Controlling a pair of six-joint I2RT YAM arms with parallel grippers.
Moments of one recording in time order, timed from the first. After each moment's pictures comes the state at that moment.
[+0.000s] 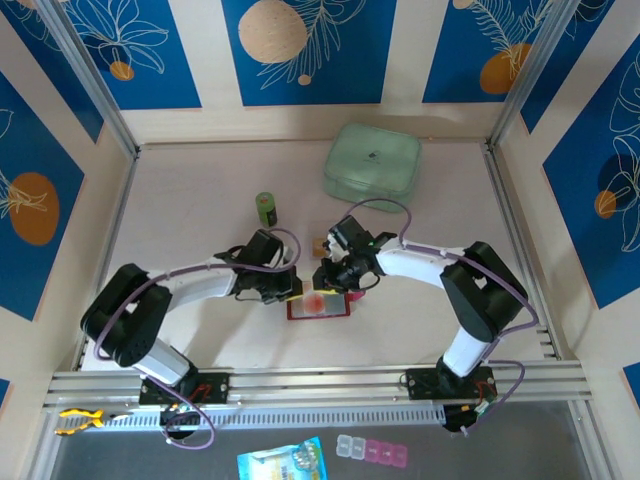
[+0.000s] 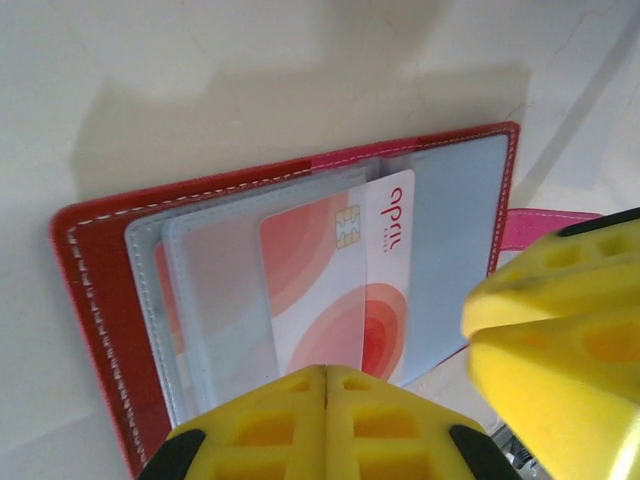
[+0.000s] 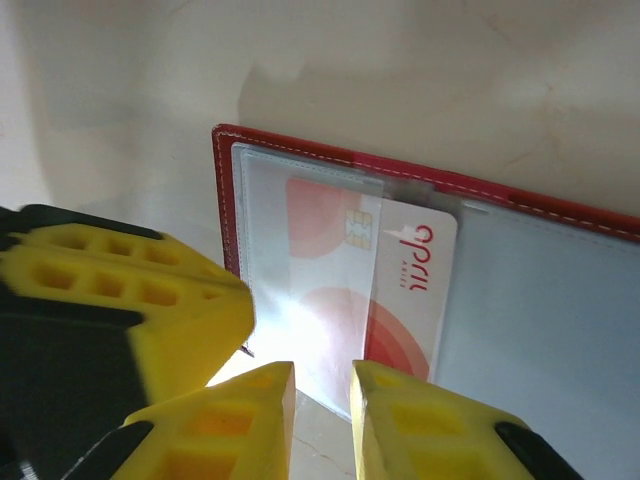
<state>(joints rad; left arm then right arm) -0.66 1.56 0.74 -0.24 0.48 -0.83 0.69 1.67 0.95 -0.41 -0.51 0.72</state>
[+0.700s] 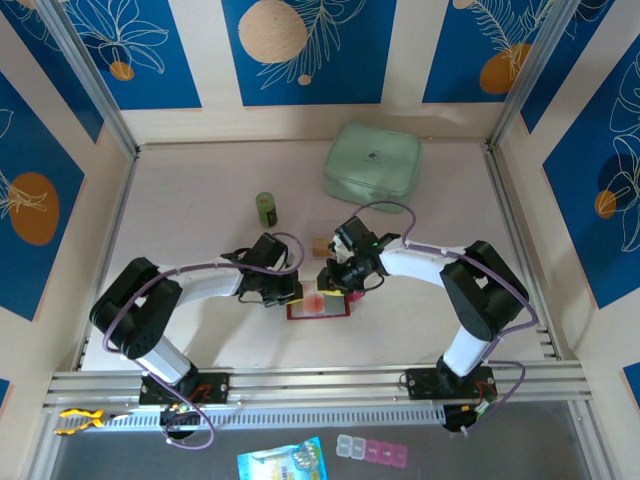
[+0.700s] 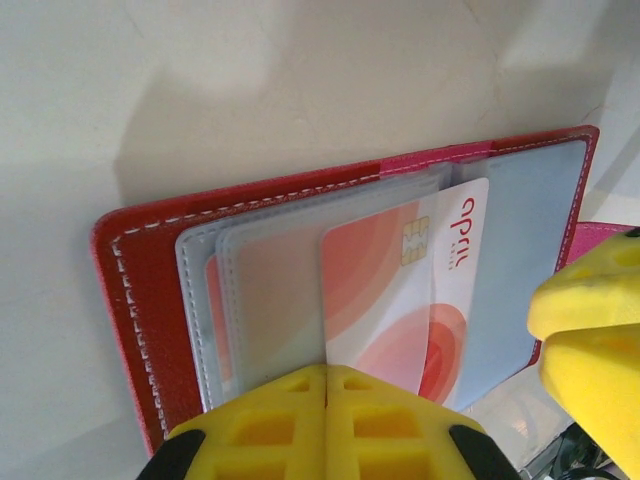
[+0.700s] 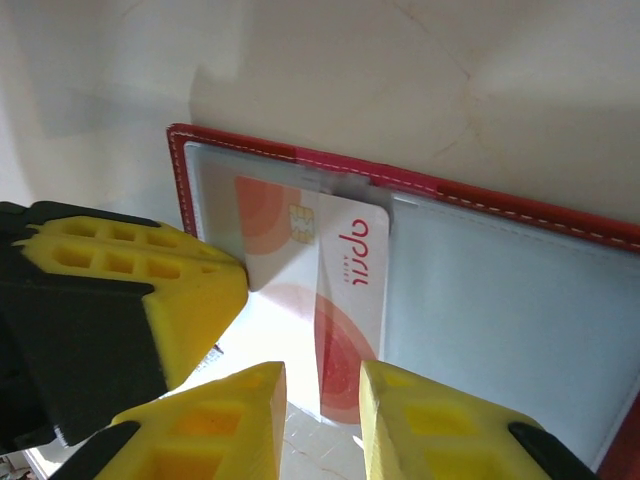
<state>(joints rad) -0.68 1.60 0.74 -0.24 0.43 -0.83 0.67 1.69 0.92 -0.41 -0.53 0.72</state>
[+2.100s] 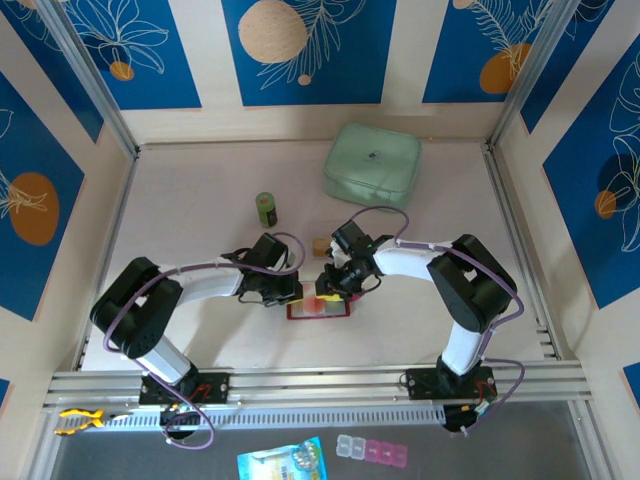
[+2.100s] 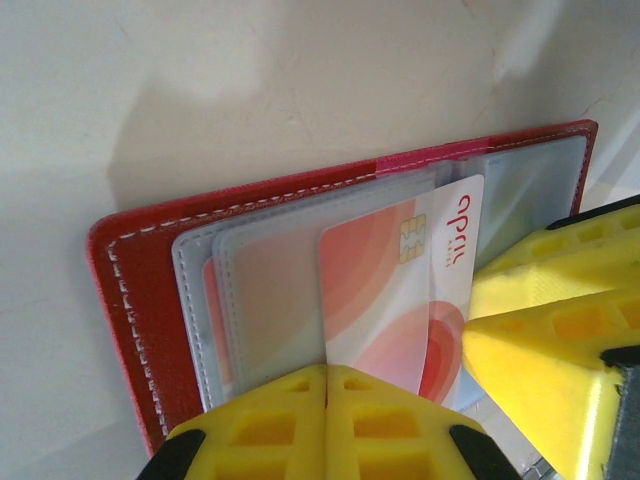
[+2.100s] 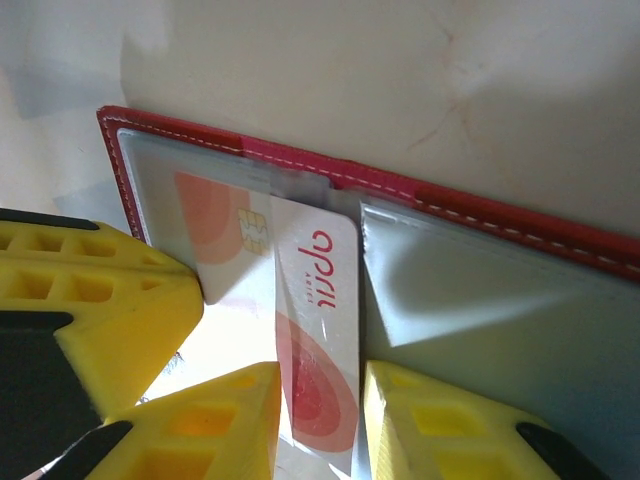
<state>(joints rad) -0.68 1.60 0.74 -0.24 0.43 -0.80 0.68 1.76 0.92 -0.39 -0.56 0.71</state>
